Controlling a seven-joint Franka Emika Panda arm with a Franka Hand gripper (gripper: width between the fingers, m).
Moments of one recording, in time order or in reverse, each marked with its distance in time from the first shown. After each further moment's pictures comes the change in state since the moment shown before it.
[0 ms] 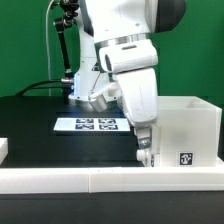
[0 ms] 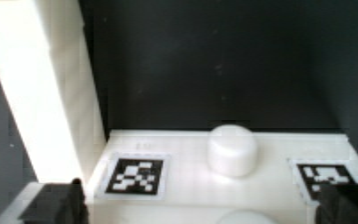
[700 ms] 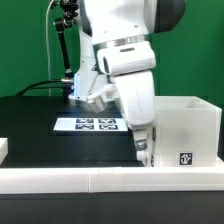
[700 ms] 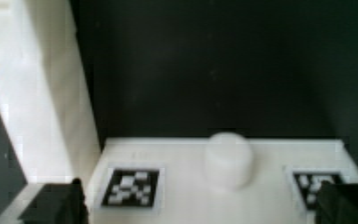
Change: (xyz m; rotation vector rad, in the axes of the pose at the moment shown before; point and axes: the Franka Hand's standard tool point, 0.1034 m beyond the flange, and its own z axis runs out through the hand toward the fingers) arm -0.021 -0.003 -0.001 0.042 -0.006 -0.028
